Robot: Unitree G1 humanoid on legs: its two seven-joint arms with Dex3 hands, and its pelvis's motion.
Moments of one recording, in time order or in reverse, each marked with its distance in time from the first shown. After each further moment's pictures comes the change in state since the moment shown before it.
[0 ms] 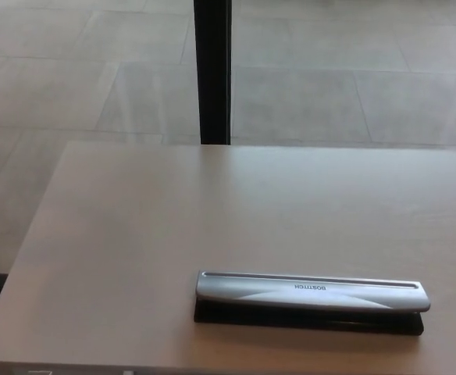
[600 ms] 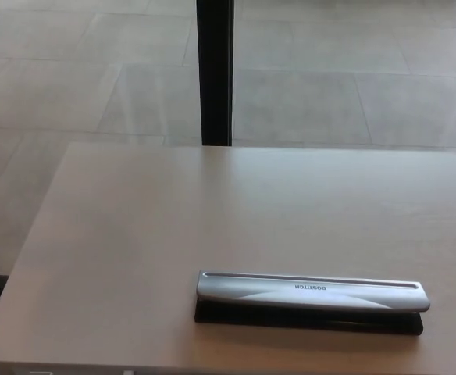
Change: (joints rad) left_arm 0.016 0.007 -0.112 0.017 0.068 0.035 0.032; right_arm 0.305 0.108 0.278 0.384 -0.158 0.004 0.101
